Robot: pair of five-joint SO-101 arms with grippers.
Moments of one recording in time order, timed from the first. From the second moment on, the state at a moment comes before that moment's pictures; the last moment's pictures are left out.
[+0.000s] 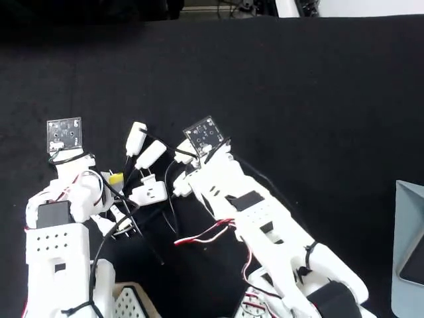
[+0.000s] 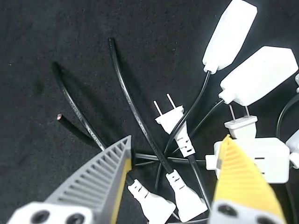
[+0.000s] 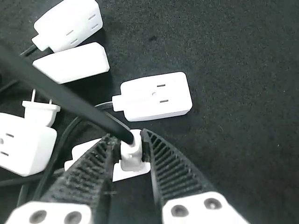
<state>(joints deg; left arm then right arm) -15.6 -59.9 66.0 57.8 -3.1 -28.0 -28.2 71.1 11.6 4.4</state>
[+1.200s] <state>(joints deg) -15.6 -59.9 66.0 57.8 -3.1 -27.7 -28.2 71.0 16.8 -2.5</state>
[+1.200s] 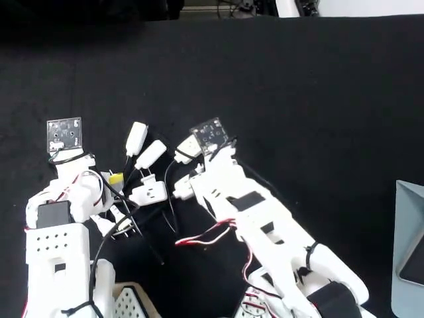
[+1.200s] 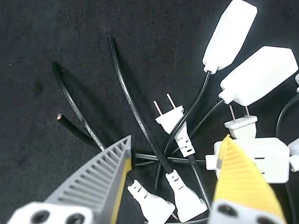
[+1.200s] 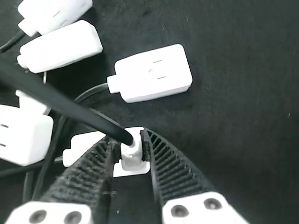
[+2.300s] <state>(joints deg) -15.6 -59.9 66.8 57.8 -3.1 -7.0 -14.1 53.8 27.3 4.0</state>
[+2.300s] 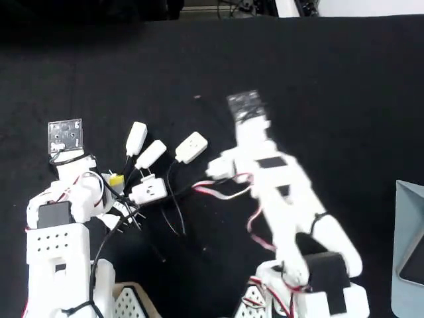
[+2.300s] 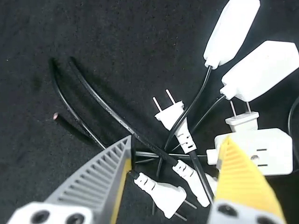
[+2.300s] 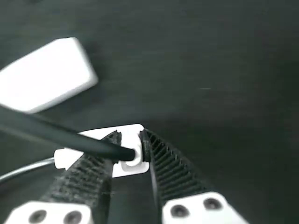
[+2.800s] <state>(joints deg) -15.6 -59.9 66.8 57.8 -3.1 8.2 -13.7 32.4 27.3 4.4</state>
